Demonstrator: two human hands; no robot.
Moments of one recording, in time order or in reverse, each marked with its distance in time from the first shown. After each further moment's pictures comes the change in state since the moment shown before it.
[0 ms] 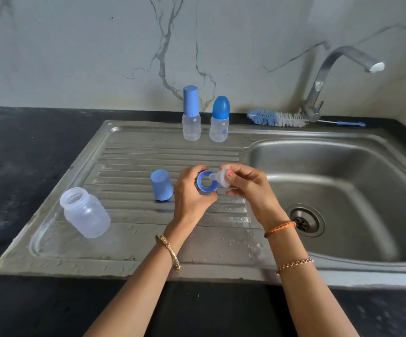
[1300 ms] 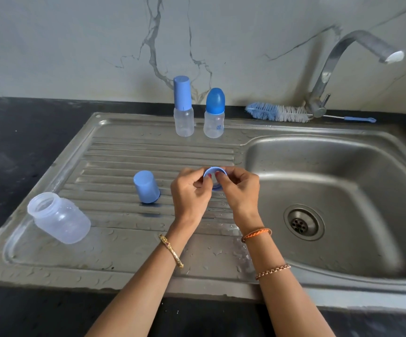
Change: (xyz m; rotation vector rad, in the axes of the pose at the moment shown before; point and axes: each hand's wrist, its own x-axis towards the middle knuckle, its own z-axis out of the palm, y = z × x) left_hand 0.012 0.014 0.033 -0.038 0.117 -0.095; right_hand 0.033 0.034 0.002 -0.210 0.359 -0.023
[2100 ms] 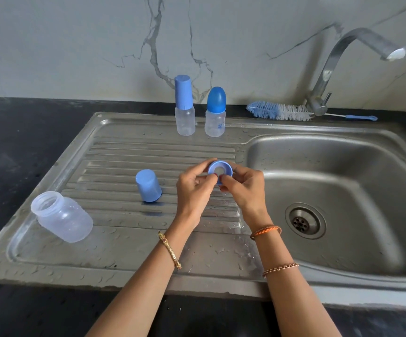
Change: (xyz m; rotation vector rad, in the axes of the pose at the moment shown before) left_hand 0.002 0.005 0.002 -0.343 -0.154 -0.239; right_hand -0.001 -0.008 -0.014 0.026 -0.155 -0.022
